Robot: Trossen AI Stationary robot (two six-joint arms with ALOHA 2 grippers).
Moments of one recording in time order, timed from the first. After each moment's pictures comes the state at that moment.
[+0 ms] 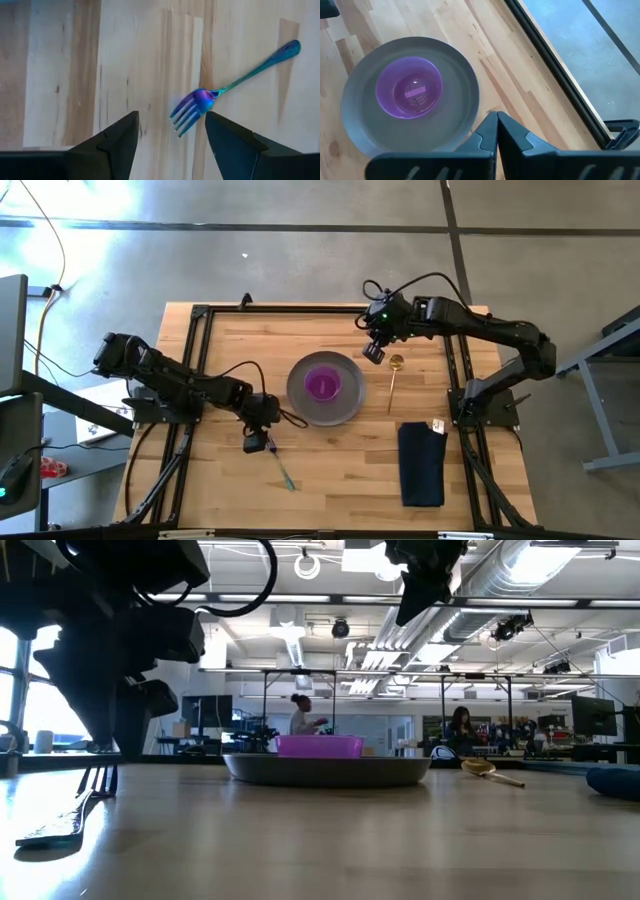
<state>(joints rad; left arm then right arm) -0.09 1.43 0.66 -0.40 0.19 -0.34 -0.30 1.44 1.46 -0.96 0.17 0.10</state>
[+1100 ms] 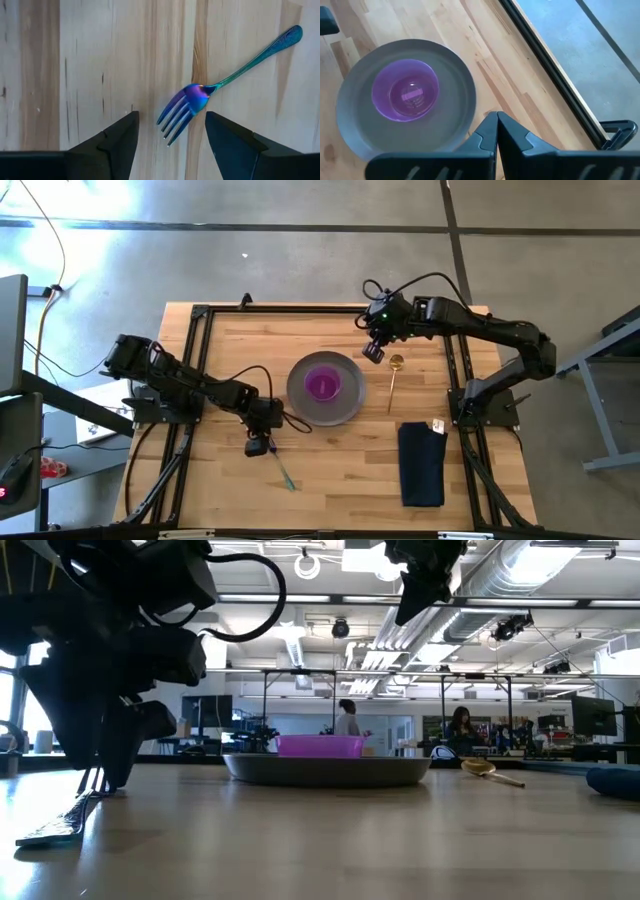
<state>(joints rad) -0.09 1.53 0.66 -0.34 0.29 -0.34 -0.30 1.44 1.46 -0.95 0.19 0.10</state>
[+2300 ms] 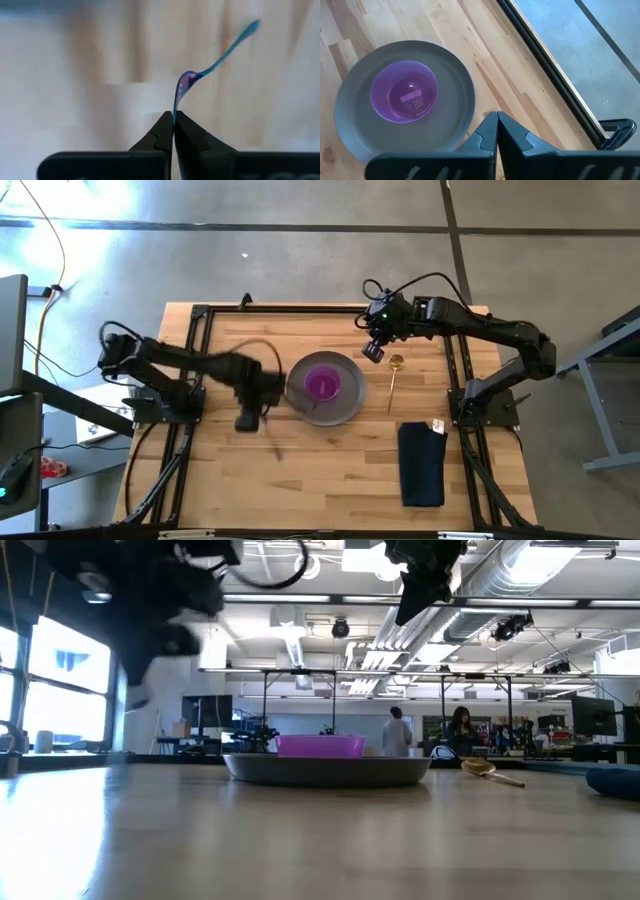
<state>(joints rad) 0.07 1.46 1.05 -1.08 0.15 -0.01 -0.30 1.44 1.46 -0.95 0.20 0.12</state>
